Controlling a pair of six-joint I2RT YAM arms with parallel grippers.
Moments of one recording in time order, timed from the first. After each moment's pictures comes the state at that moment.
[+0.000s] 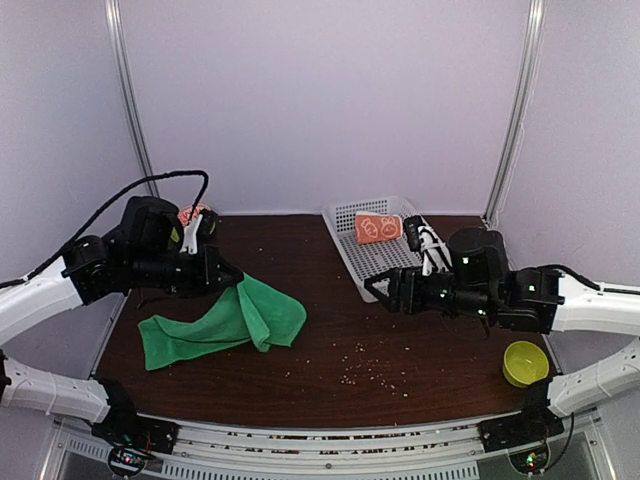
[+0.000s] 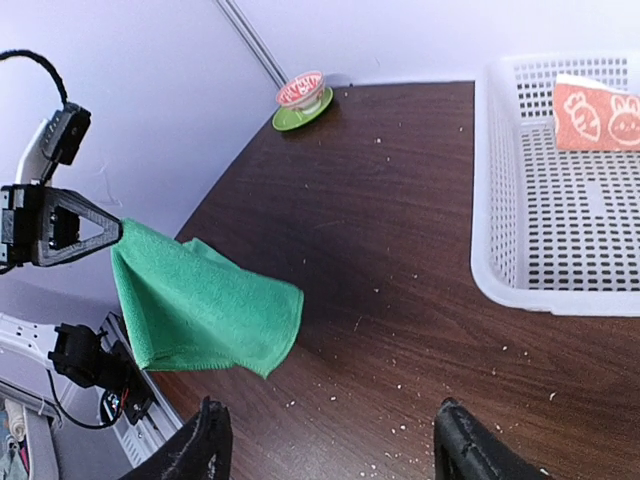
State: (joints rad) left arm -0.77 1.05 0.99 -0.54 0.11 -0.78; right arm 1.03 1.12 0.84 -0.14 0.15 0.60
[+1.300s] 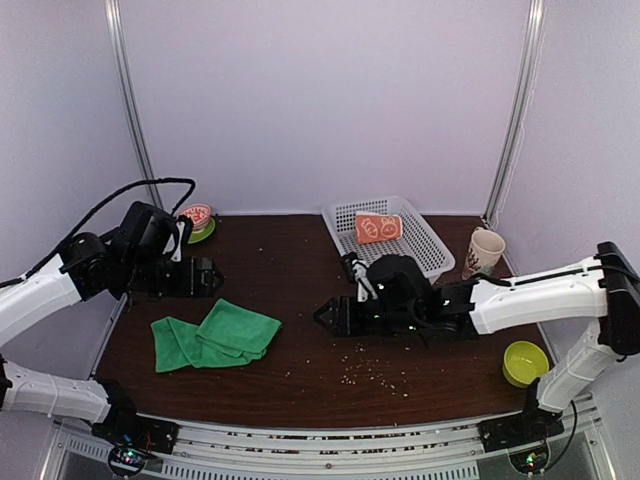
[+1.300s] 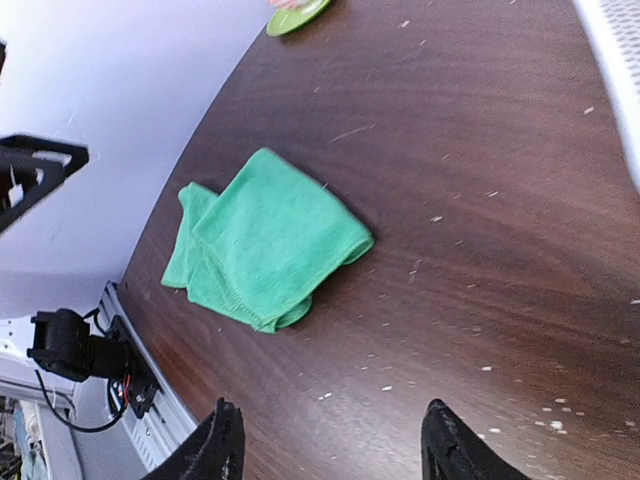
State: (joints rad) left arm -0.69 1.04 0.99 -0.77 -0.19 -0.57; right arm 1.09 1.55 0.94 0.06 0.06 0.77
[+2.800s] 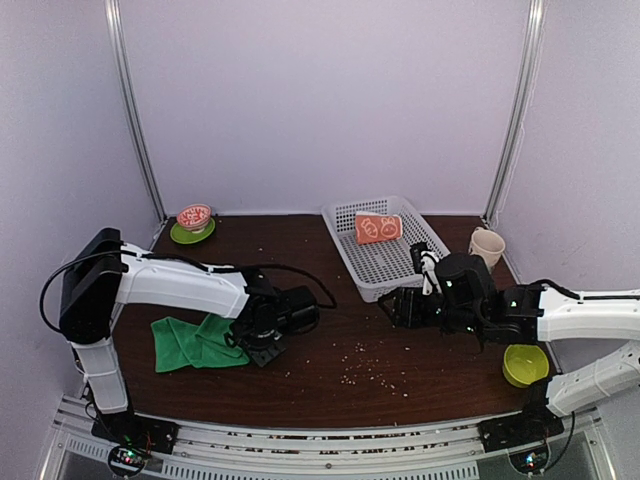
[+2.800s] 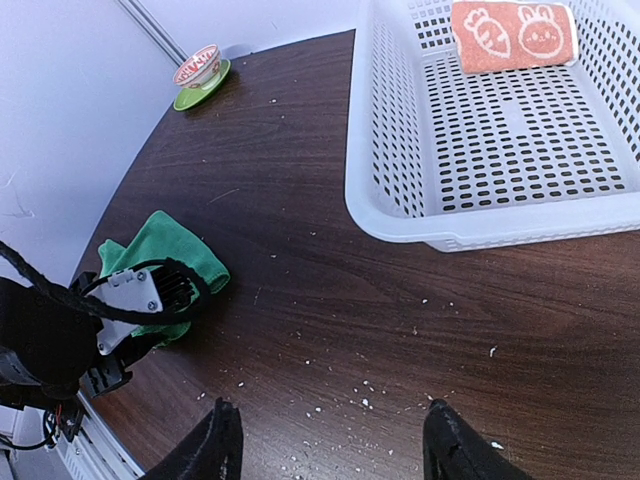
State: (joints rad) left arm -1.08 1.88 1.25 -0.97 -0.42 -0.28; right arm 0.97 1.14 0.69 -0.10 0.24 0.68
